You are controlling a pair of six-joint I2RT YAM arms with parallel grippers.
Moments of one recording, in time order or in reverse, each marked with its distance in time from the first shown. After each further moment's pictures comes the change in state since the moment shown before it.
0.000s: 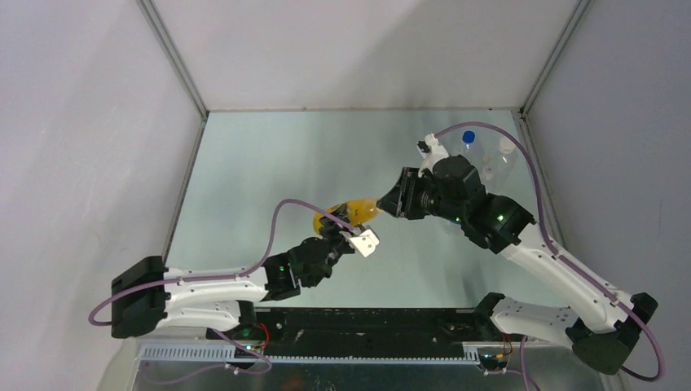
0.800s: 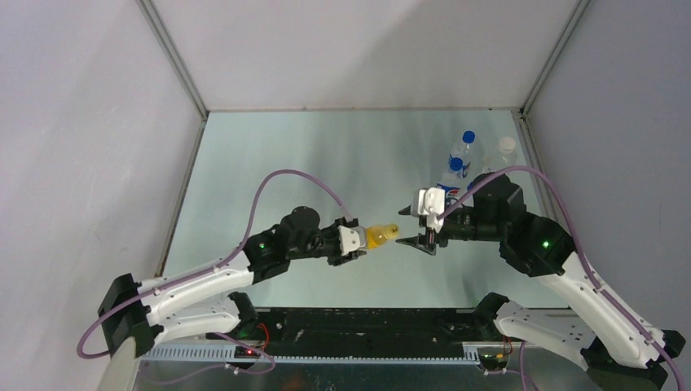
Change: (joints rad) left arm 0.269 -0.119 0.130 -0.533 0.901 -0.219; right arm -0.008 -0.213 -0.009 -0.090 -0.464 -1.191
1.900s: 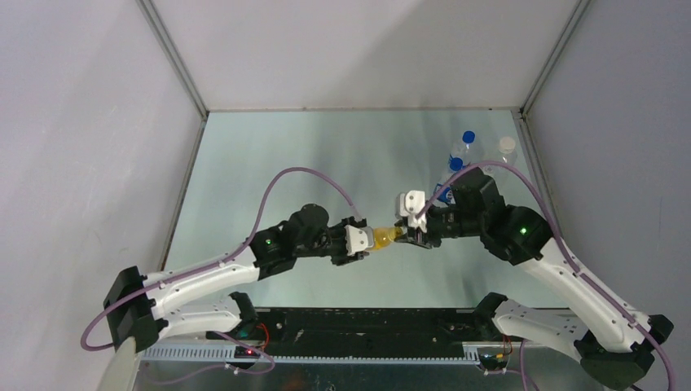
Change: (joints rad) left arm -0.017 0.070 0.089 -0.078 0.081 0.007; right arm -0.005 0.080 -0.021 -0.119 -0.062 -0.177
